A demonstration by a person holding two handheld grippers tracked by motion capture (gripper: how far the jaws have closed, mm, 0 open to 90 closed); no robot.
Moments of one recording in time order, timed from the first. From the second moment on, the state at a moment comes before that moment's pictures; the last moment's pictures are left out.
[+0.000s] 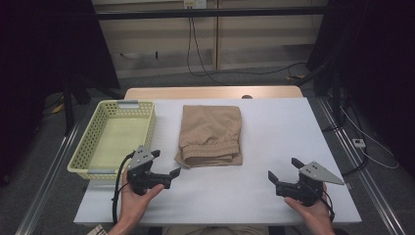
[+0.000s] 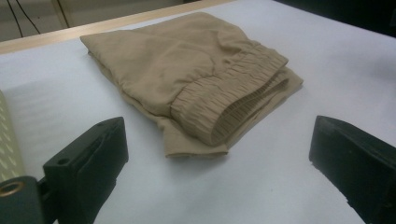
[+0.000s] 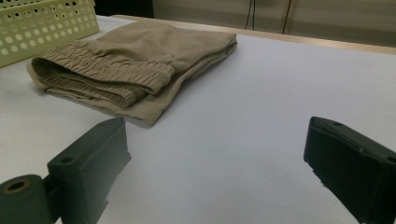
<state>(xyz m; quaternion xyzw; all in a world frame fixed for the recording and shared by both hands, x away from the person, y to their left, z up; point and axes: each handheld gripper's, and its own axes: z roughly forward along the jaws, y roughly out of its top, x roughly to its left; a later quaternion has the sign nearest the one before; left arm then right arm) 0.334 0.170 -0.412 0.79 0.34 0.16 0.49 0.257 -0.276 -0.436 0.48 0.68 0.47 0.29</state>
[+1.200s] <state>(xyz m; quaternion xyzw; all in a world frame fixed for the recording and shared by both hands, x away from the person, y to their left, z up) 0.408 0.127 -0.402 0.80 0.37 0.15 0.46 0.259 -0.276 -0.438 0.48 0.70 0.45 0.28</state>
